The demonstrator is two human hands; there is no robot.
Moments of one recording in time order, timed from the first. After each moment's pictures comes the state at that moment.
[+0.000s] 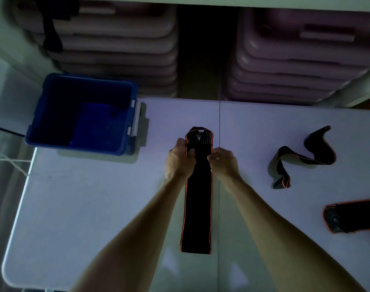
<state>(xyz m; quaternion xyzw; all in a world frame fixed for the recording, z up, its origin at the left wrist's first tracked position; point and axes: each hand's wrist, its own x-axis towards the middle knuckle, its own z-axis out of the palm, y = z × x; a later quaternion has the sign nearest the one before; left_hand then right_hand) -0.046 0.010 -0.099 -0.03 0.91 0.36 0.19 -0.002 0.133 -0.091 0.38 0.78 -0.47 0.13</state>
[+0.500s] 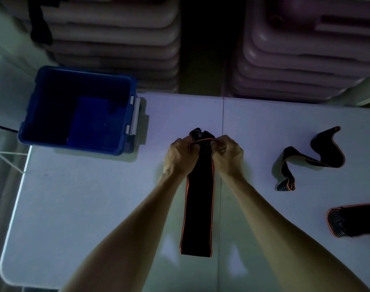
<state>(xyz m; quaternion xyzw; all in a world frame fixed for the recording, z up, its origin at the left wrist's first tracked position) -0.062 0.010 -0.103 0.03 0.90 0.37 0.21 -0.016 0.135 -0.101 0.32 0.85 -0.43 -0.04</state>
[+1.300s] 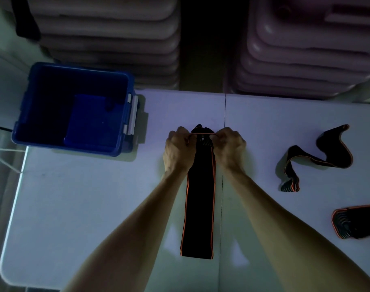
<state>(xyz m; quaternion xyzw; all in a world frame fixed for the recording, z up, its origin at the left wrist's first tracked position) -0.073 0.017 -0.107 -0.05 0.92 0.37 0.16 -0.036 0.146 -0.121 0.29 0.87 -0.39 -0.07</state>
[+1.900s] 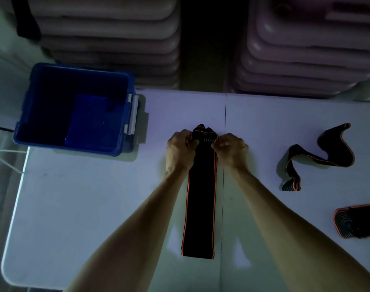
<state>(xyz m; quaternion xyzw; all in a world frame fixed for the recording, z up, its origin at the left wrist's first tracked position) -0.073 0.013 -0.127 -0.02 0.91 0.40 0.14 -0.028 0.153 -0.117 0.34 0.85 -0.41 0.02</state>
